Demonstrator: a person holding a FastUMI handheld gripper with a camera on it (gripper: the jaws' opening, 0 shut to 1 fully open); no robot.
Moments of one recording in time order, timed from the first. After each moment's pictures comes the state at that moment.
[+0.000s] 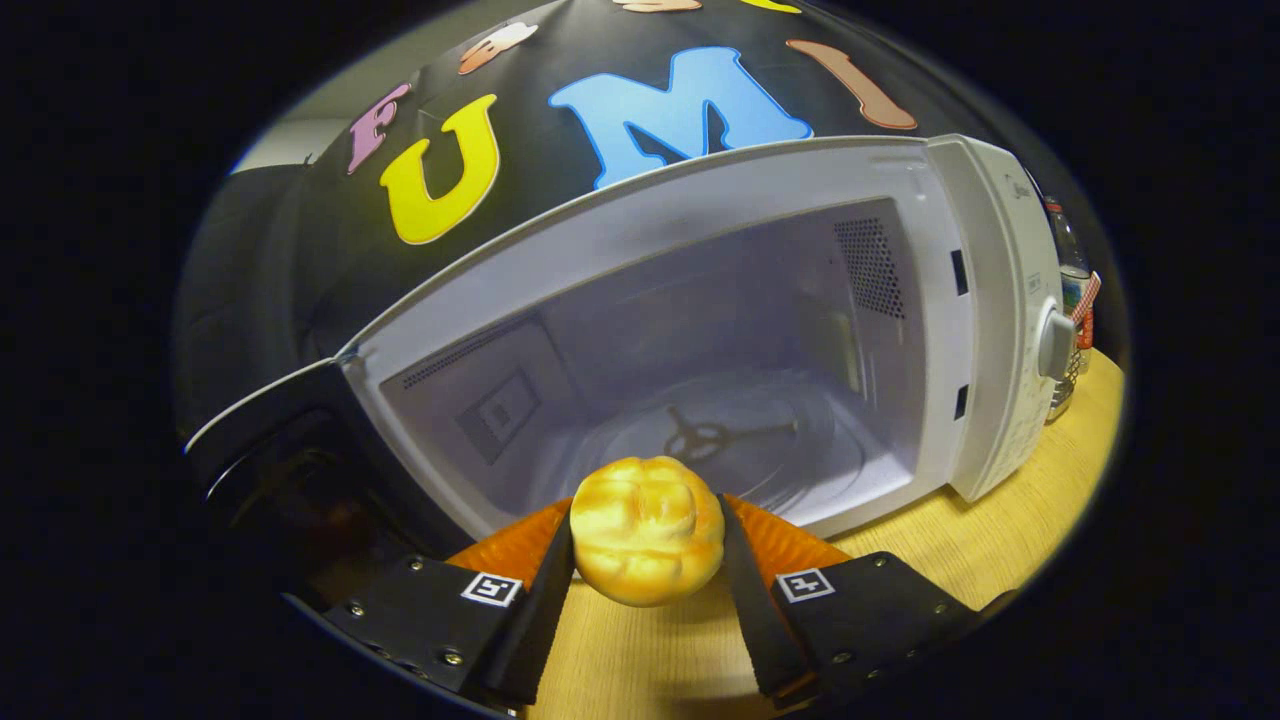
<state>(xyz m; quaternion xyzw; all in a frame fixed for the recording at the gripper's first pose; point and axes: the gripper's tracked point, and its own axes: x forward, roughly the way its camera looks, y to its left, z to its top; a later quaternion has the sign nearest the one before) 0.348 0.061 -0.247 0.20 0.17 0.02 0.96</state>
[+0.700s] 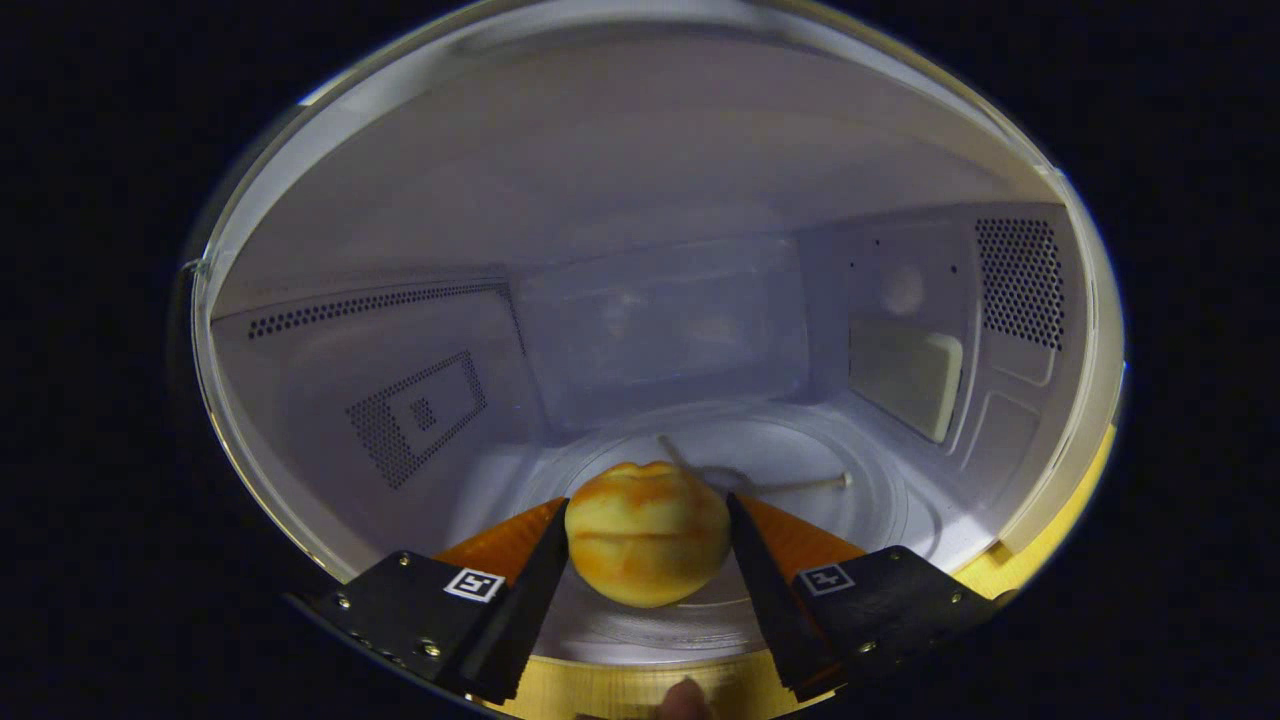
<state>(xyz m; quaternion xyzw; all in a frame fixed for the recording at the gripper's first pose) 0.426 0.077 -0.271 0.10 0.15 -0.02 0.98</state>
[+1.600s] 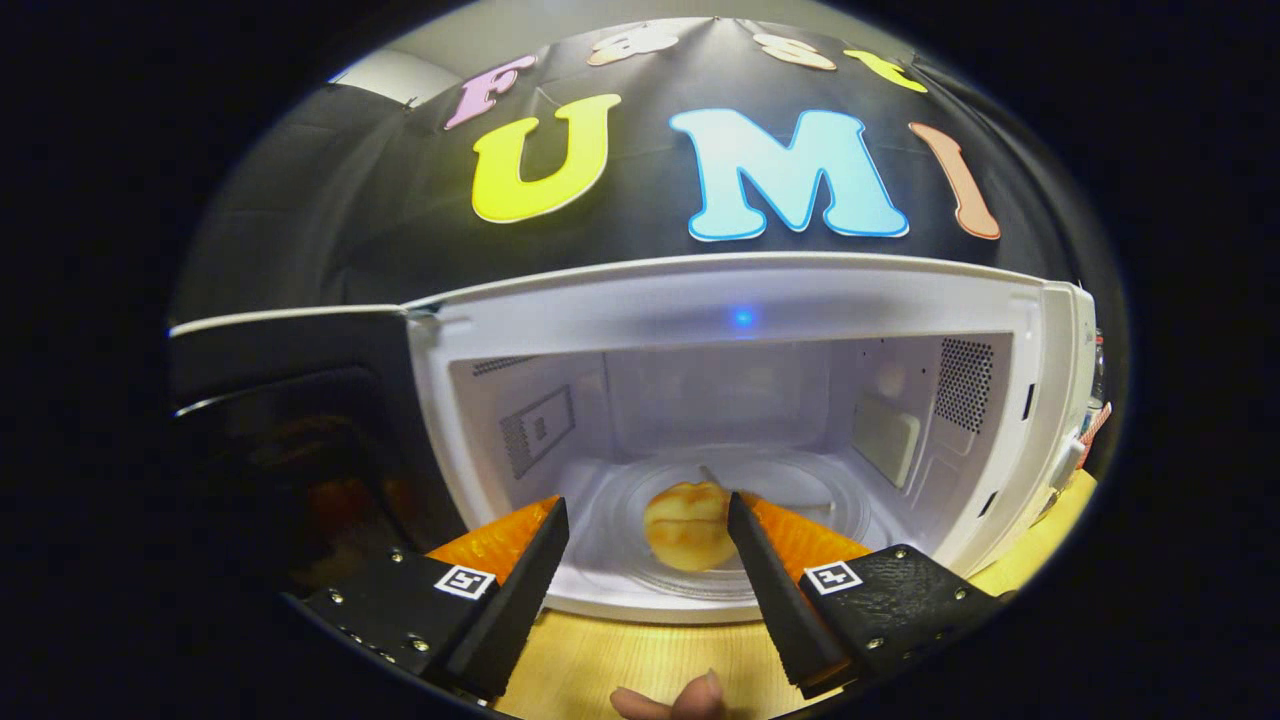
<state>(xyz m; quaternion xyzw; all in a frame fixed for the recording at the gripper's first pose) 0.338 0.103 -0.206 0.07 0.09 0.06 0.99</state>
